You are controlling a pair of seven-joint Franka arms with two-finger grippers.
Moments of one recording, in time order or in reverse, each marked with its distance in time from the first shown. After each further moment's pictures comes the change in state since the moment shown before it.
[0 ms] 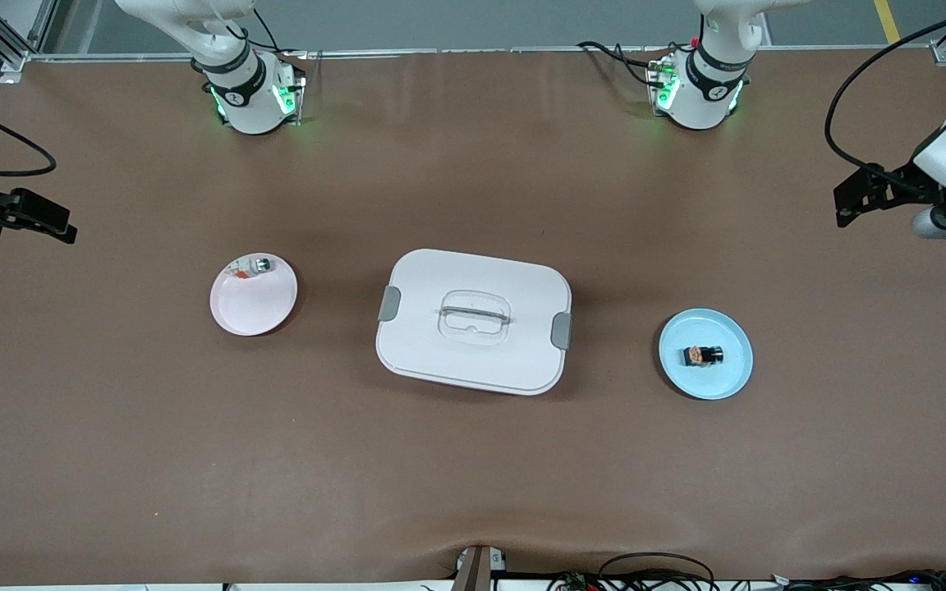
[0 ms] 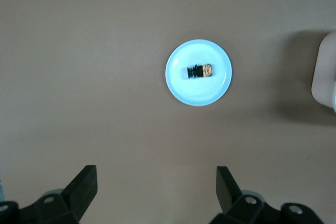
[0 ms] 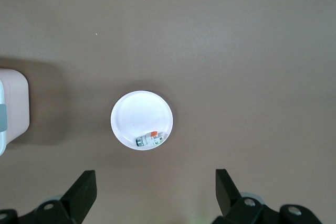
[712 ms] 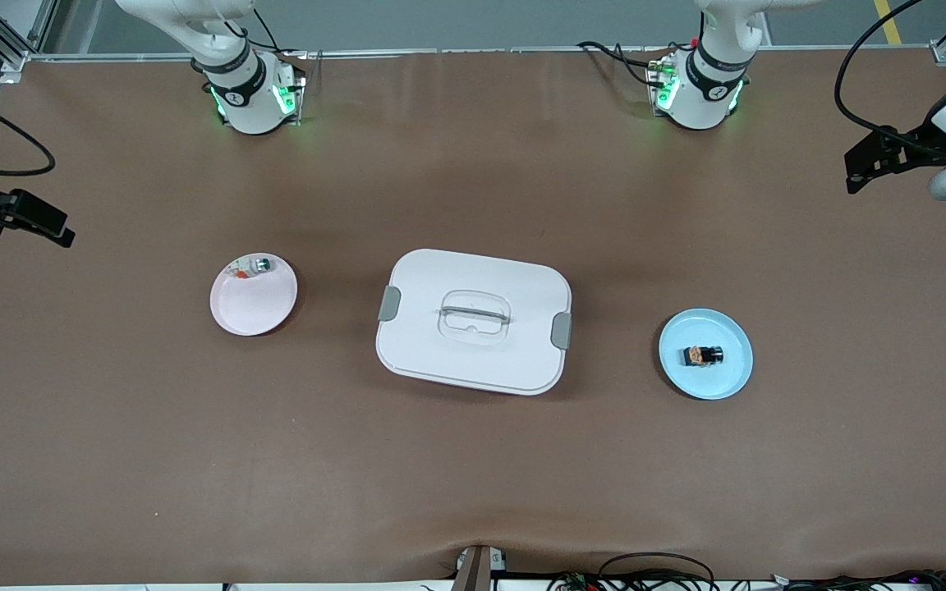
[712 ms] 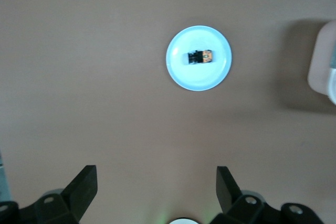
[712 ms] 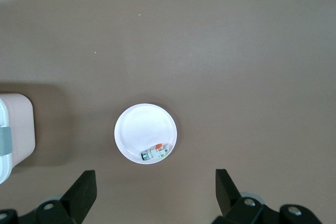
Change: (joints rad) left arm -0.035 -0.042 0.038 0.001 -0.033 -0.062 -0.025; right arm -0.023 -0.111 -0.004 -0.169 0.023 0.138 0.055
